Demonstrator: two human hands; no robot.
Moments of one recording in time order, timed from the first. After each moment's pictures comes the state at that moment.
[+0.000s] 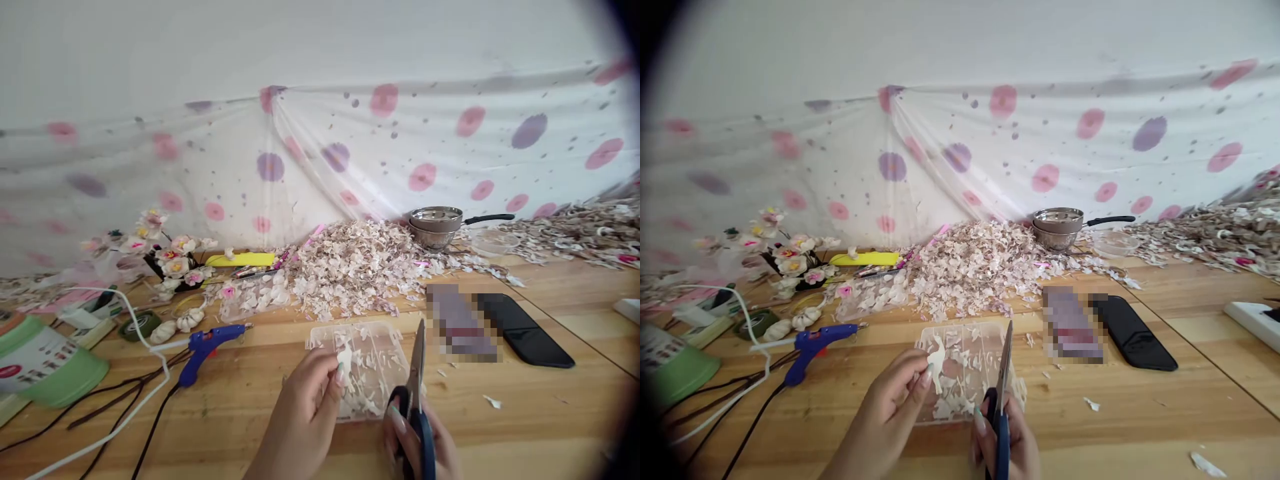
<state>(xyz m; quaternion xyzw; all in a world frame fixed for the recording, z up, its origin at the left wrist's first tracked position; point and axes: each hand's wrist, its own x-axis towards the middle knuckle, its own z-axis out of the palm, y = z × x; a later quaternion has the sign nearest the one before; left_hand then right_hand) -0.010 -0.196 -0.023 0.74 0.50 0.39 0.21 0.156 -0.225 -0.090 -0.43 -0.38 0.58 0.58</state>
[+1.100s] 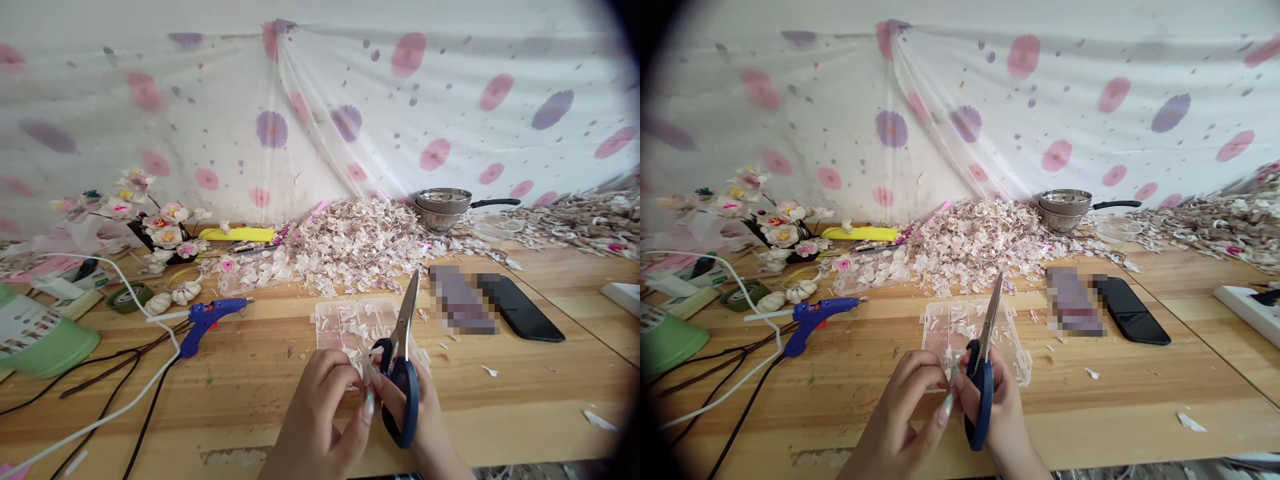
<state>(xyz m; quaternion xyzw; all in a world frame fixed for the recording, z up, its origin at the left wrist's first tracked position) -0.014 -0.227 -0.048 0.75 0.44 0.43 0.25 0.125 -0.214 -0.055 -0.45 -0.34 0.59 0.58</state>
